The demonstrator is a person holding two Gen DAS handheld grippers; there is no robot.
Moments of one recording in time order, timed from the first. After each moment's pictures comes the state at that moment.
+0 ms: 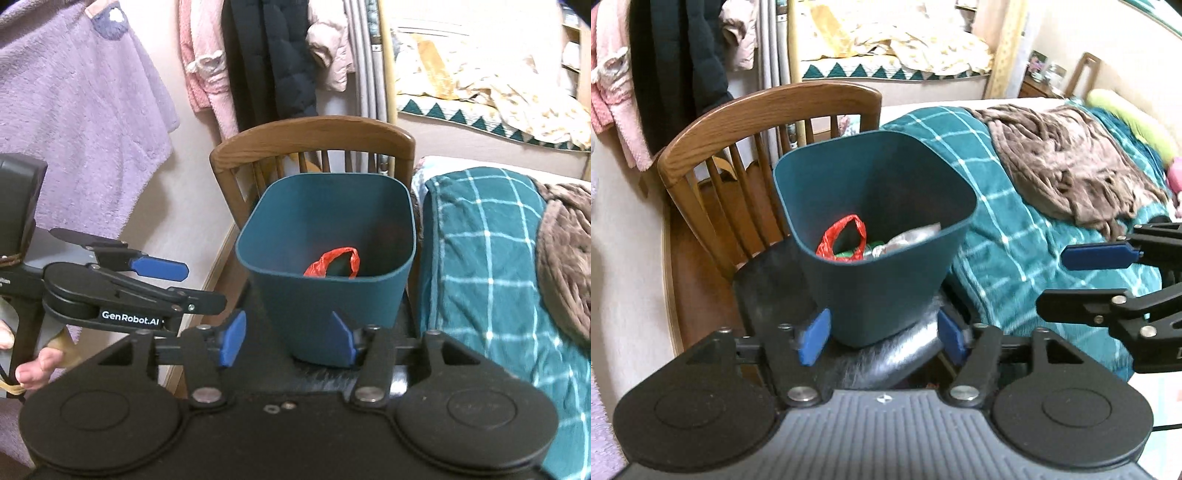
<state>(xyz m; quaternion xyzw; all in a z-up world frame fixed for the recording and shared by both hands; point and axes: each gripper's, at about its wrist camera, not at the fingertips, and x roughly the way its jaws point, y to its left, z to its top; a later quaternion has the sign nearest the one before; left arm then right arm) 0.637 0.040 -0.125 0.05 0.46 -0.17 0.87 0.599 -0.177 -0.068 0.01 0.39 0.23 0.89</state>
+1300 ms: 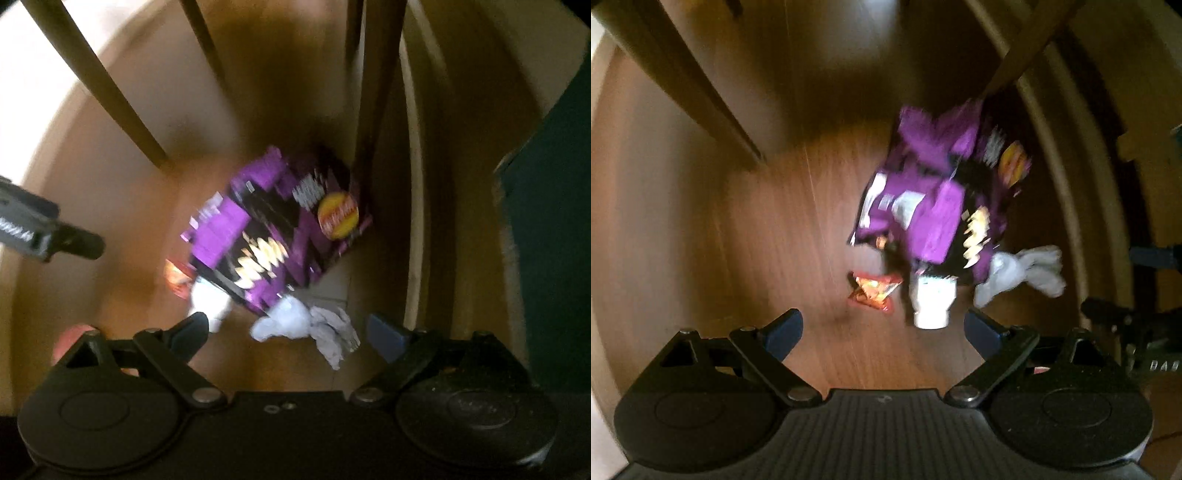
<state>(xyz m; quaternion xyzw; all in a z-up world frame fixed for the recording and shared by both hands) 0.537 0.005 -0.750 -0.01 0.71 -0.04 0.70 0.563 -0.239 -0.690 -0.08 0.60 0.19 0.78</state>
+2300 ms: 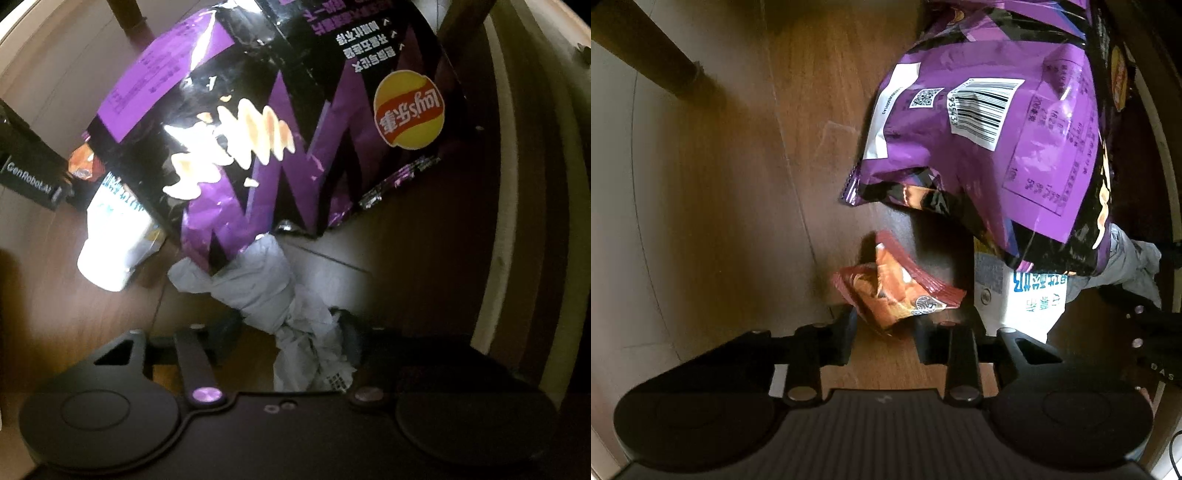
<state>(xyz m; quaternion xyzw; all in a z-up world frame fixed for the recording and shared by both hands) 0.535 -0.001 -0.909 0.02 0.75 -0.04 0.67 0.545 -0.210 -0.855 -0.19 0.62 0.21 0.73</state>
